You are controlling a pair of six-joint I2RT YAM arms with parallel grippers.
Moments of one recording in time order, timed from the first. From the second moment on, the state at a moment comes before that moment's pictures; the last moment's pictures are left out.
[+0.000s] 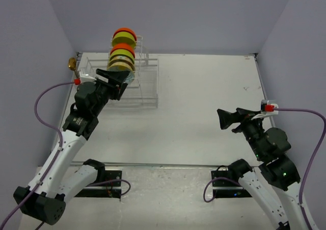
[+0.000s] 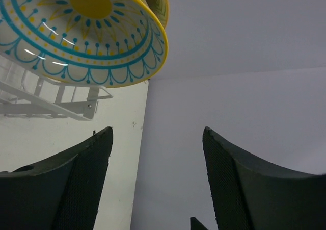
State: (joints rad) left arm -0.30 0.87 0.89 -0.17 0.00 -1.34; right arm 0.46 0.31 0.80 -0.53 0.17 0.40
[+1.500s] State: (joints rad) left arm -0.37 1.11 1.06 -0.12 -0.41 -1.25; right arm 0.46 0.22 0.78 -0.52 0.11 0.39
